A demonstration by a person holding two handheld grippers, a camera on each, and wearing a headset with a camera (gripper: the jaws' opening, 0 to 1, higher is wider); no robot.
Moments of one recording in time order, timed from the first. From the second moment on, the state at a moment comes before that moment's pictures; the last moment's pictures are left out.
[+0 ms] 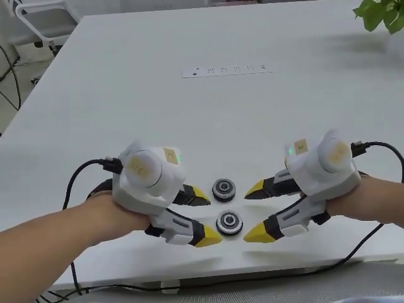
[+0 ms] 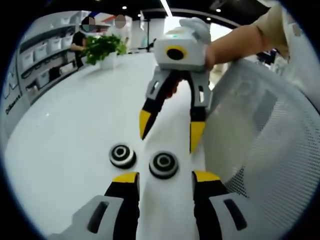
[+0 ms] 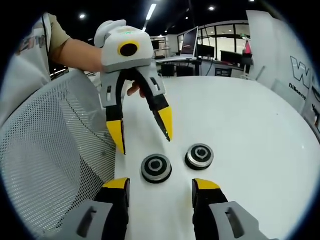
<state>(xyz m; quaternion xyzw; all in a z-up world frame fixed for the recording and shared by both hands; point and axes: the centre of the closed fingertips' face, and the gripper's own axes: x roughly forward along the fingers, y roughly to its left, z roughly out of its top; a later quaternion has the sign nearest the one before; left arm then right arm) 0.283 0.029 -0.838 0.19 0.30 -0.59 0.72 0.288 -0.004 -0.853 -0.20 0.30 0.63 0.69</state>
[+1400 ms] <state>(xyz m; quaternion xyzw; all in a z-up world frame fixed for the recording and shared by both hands) 0.287 0.007 -0.847 0.21 0.28 -0.59 0.73 0.286 -0.006 -0.857 -0.19 0.30 0.63 0.69</state>
